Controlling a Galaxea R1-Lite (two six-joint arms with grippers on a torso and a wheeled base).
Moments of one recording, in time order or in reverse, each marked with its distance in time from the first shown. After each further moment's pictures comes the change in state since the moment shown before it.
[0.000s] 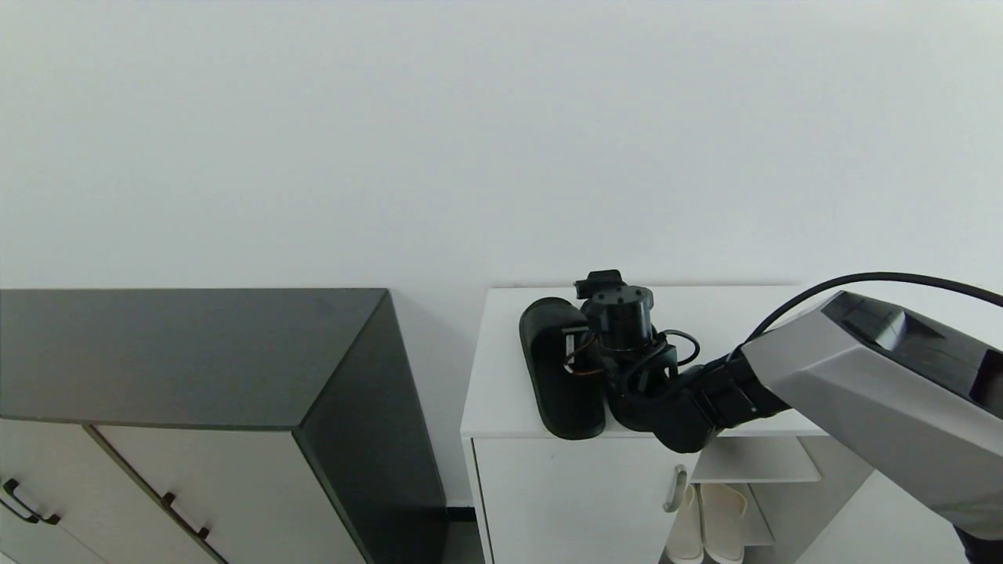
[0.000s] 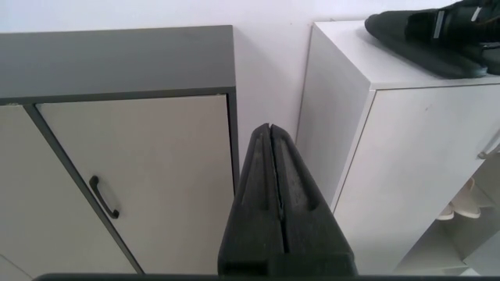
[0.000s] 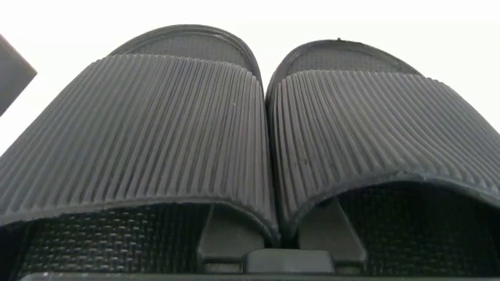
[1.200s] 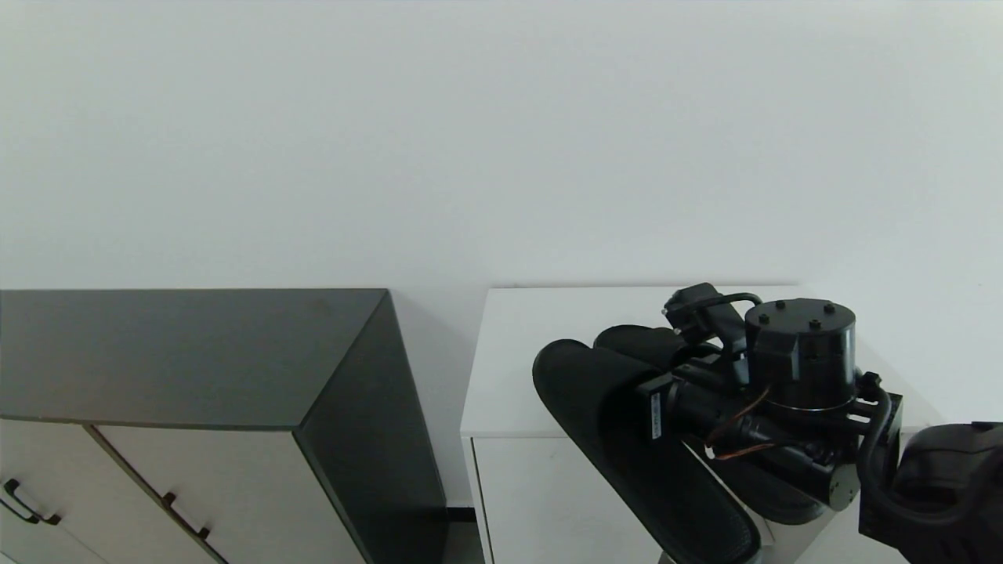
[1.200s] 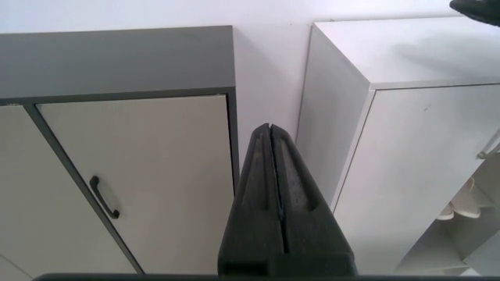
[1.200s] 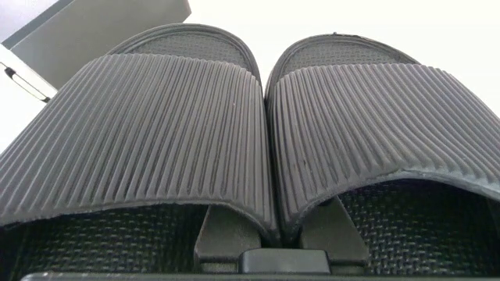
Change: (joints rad) left arm 0.000 0.000 0.000 0.000 0.000 0.000; right arm 0.073 -0.575 0.664 -0.034 0.311 0.002
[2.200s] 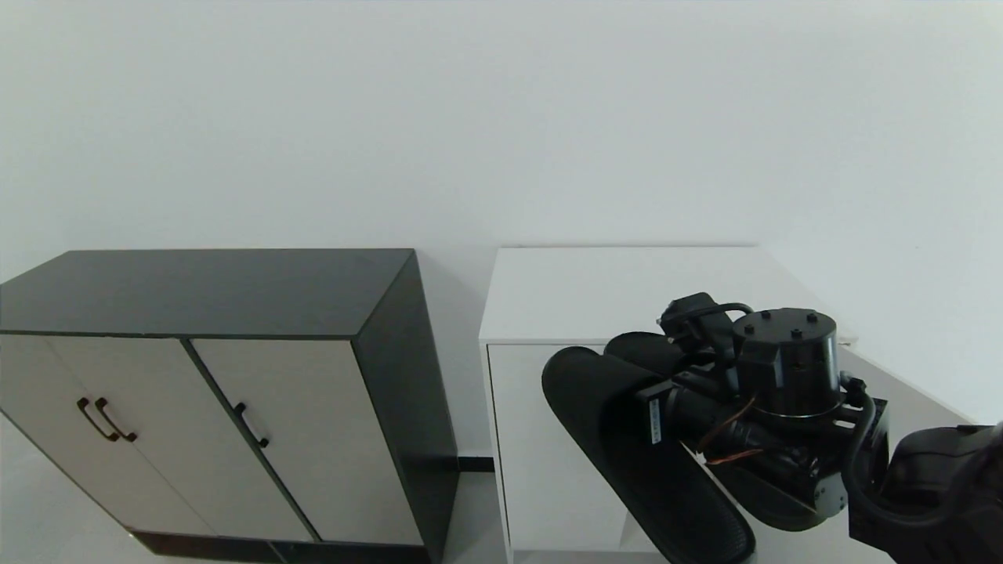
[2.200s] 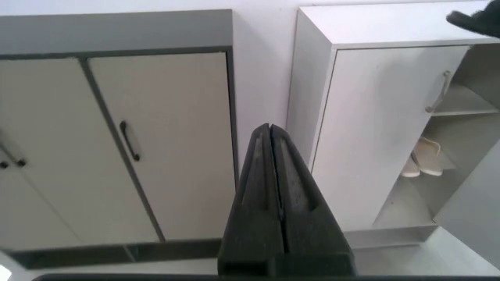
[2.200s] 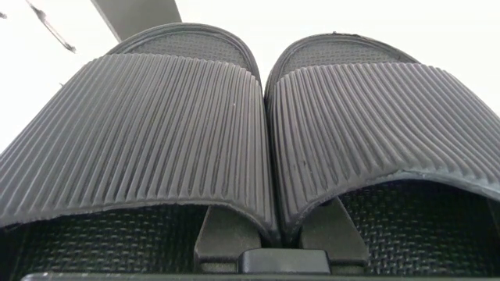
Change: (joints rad) left arm 0.000 0.000 0.000 0.000 0.000 0.000; right arm -0.001 0.024 0.003 0.020 -0.078 -0.007
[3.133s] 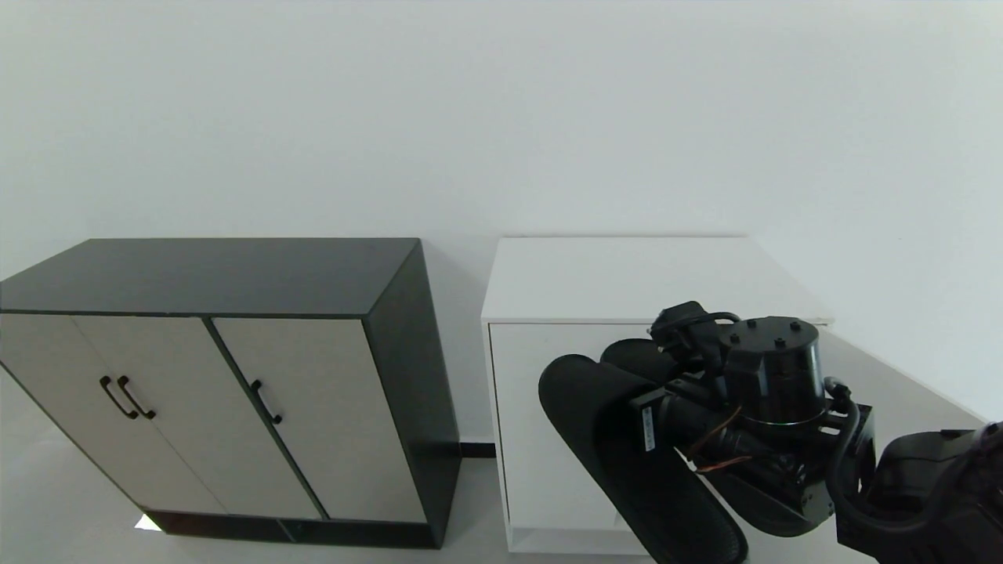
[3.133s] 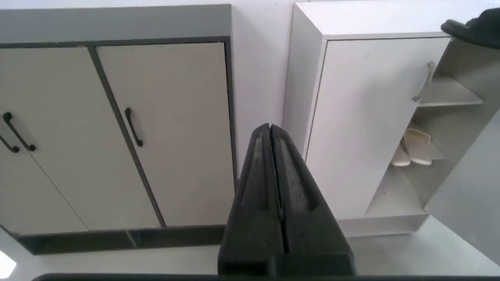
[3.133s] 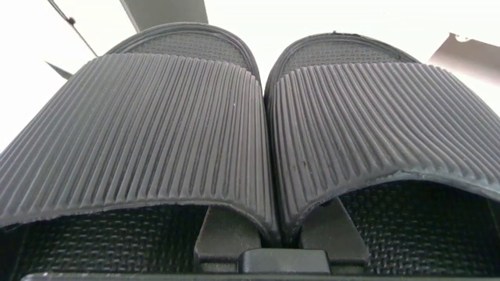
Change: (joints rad) left arm -0.001 0.000 0.000 0.000 0.000 0.000; right arm 0.001 0.024 0.001 -0.005 -0.009 -0.001
